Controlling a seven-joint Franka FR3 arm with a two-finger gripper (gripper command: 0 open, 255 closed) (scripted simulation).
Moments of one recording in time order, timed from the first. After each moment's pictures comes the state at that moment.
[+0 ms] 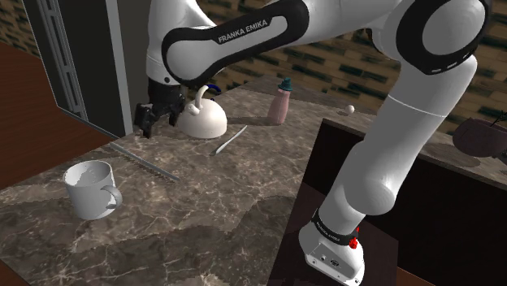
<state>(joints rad) 0.16 0.00 0.29 -2.11 -0.04 2.26 0.27</state>
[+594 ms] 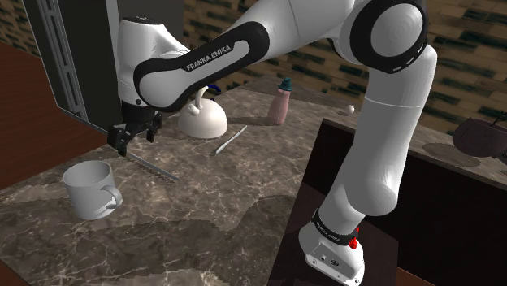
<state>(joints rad) 0.21 0.23 0.31 -1.99 -0.13 2.35 0.37</state>
